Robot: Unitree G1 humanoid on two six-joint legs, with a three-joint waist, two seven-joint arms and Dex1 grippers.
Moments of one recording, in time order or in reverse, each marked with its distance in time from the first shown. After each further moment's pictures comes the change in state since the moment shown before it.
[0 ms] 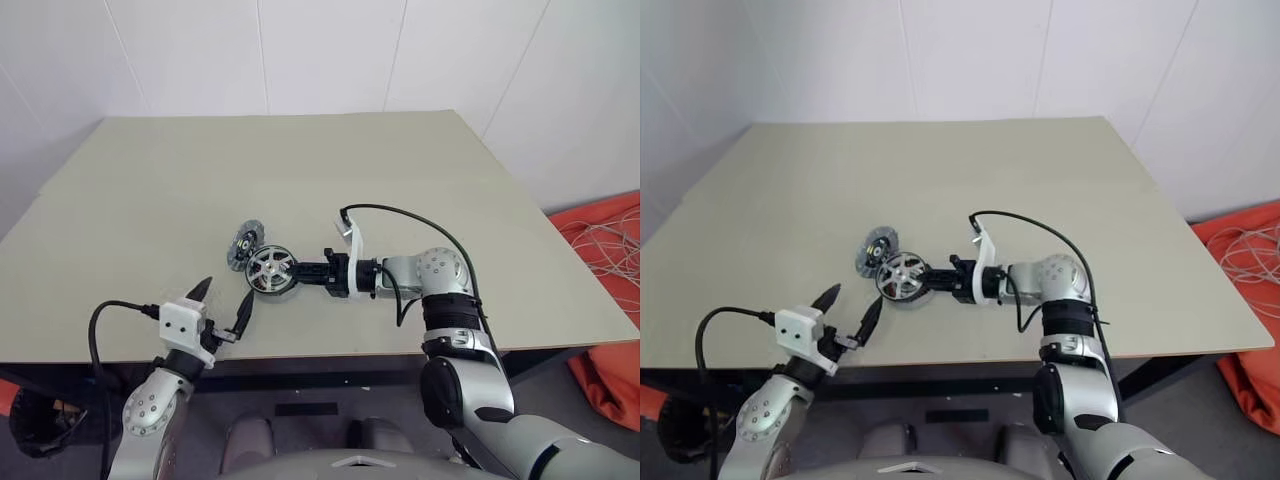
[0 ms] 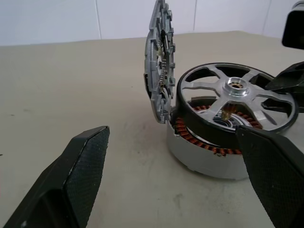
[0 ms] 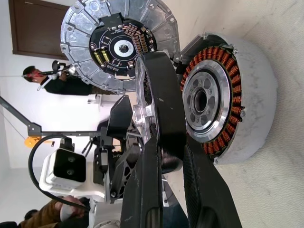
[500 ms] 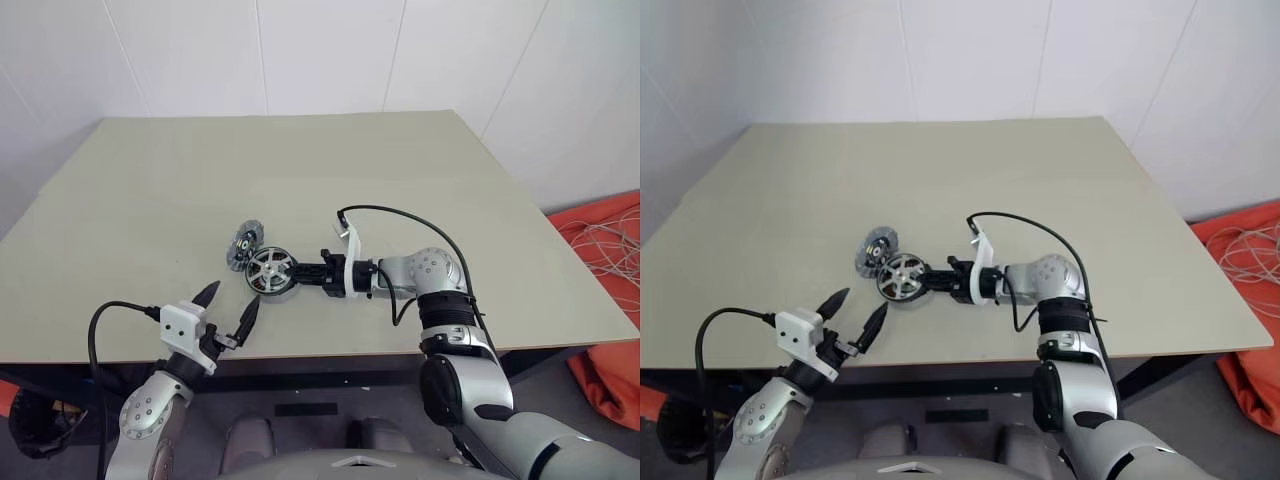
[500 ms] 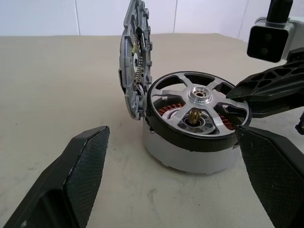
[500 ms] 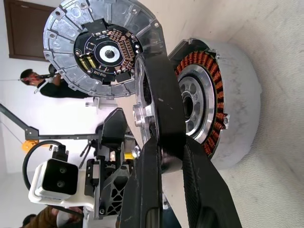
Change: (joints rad) left arm 0.013 0.002 -0.004 -0.006 -0.037 0.010 -0.052; right arm -0.009 -0.007 0.028 0.062 -0.040 -0.057 0.047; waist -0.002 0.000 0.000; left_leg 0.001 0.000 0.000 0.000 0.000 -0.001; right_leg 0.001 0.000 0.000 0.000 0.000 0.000
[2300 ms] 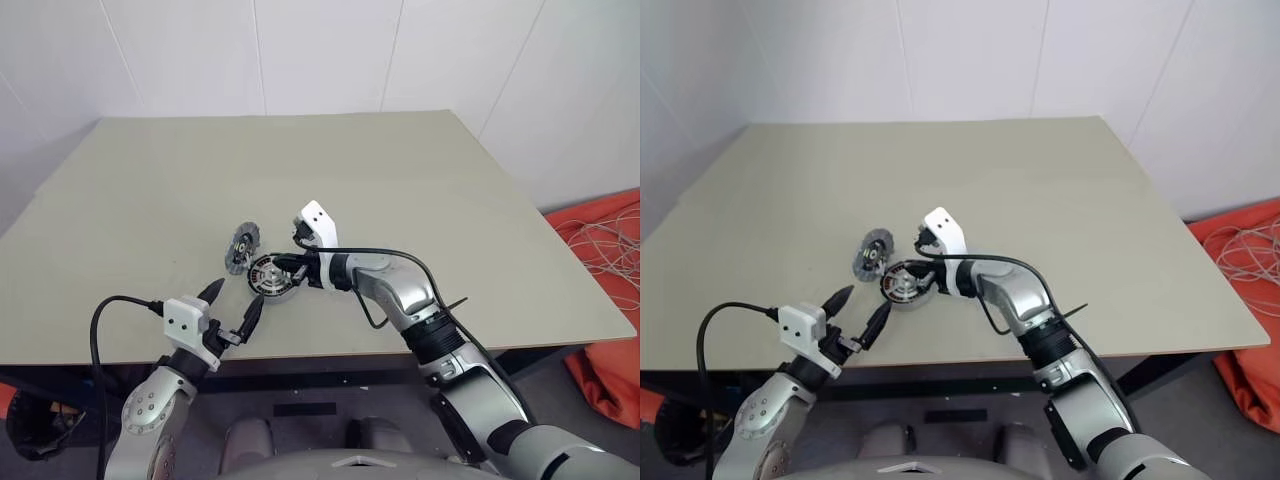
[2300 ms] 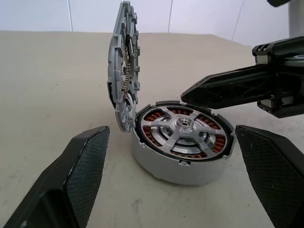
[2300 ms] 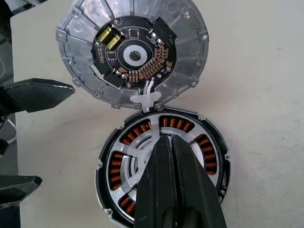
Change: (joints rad) left arm -0.002 -0.001 -0.011 -0.071 -0.019 0.094 0.020; right arm 0.112 -0.080 0.613 -0.247 -0.494 -0.799 0.278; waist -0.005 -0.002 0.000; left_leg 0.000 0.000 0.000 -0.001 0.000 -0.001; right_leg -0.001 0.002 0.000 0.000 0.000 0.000
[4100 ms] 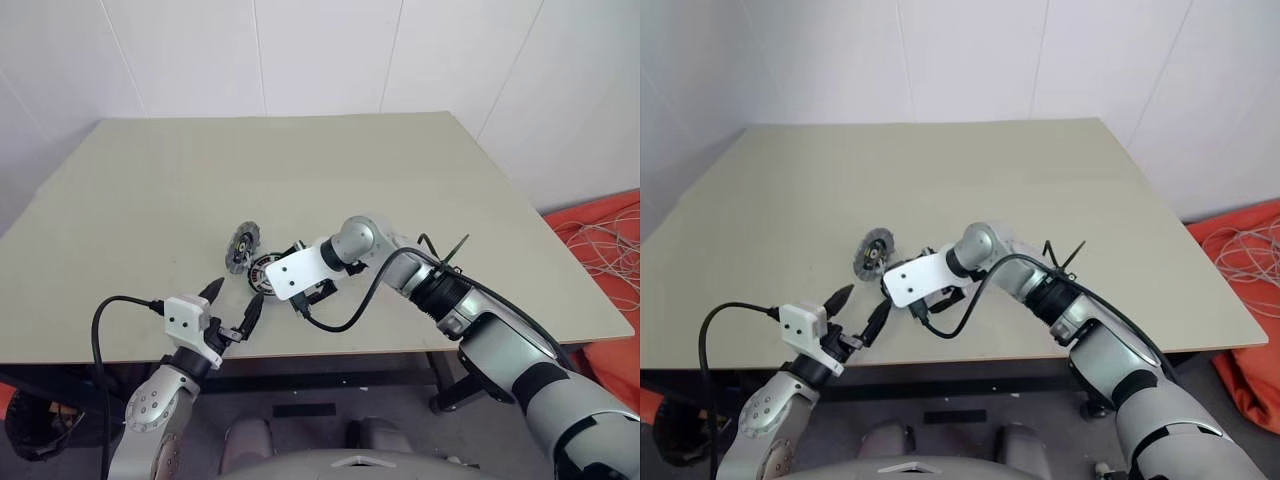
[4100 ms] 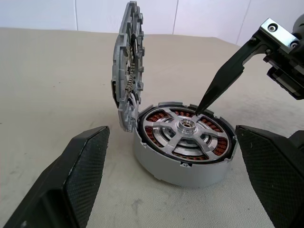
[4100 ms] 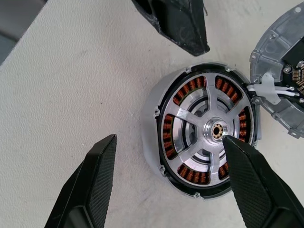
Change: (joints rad) left arm -0.010 -0.022 -0.001 0.001 -0.004 0.017 0.024; right arm -0.321 -0.220 0.395 0.160 -0.552 -0.694 0.498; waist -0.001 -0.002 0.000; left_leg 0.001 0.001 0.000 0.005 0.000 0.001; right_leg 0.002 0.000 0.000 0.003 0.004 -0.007
